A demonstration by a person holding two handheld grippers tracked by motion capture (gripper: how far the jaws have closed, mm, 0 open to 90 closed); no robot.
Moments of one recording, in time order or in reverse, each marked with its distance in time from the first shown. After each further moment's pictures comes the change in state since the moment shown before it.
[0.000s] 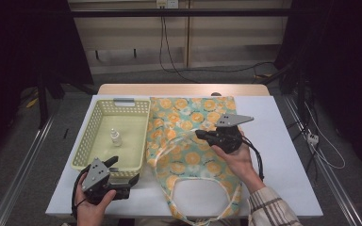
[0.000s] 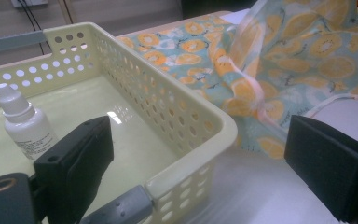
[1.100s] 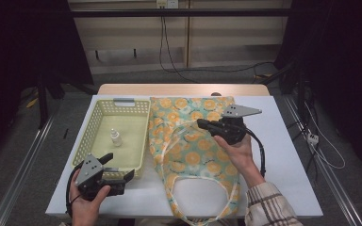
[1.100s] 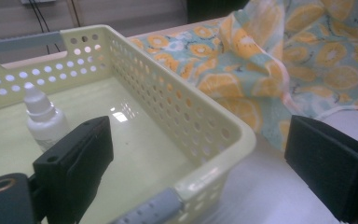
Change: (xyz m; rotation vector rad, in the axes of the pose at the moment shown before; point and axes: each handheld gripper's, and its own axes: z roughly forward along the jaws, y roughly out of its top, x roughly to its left) left arm 0.014 0.007 -0.006 -0.004 0.011 -0.044; right arm -0.014 0.014 -0.006 -0.114 0.006 0.044
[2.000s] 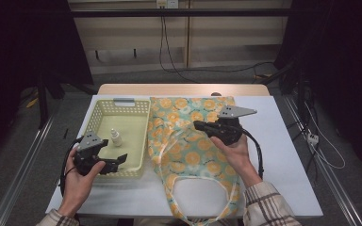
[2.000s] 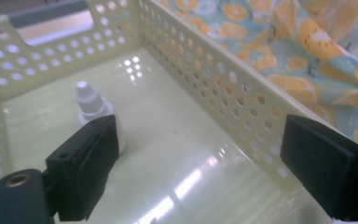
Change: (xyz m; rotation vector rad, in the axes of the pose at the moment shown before) left arm 0.052 0.035 0.027 0.236 -0.008 0.014; right arm 0.002 -0.003 0.010 0.016 0.022 0.004
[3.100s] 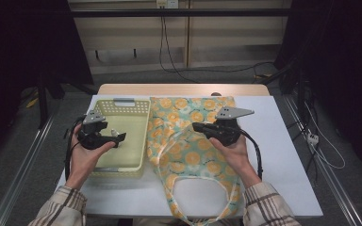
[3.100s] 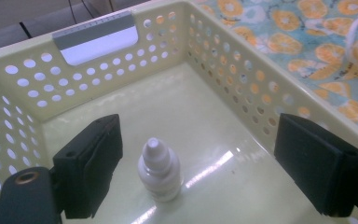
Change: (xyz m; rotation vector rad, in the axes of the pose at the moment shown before) left arm 0.046 0.031 0.036 0.045 0.077 -0.036; right arm 0.001 -0.003 0.004 0.021 0.013 -0.006
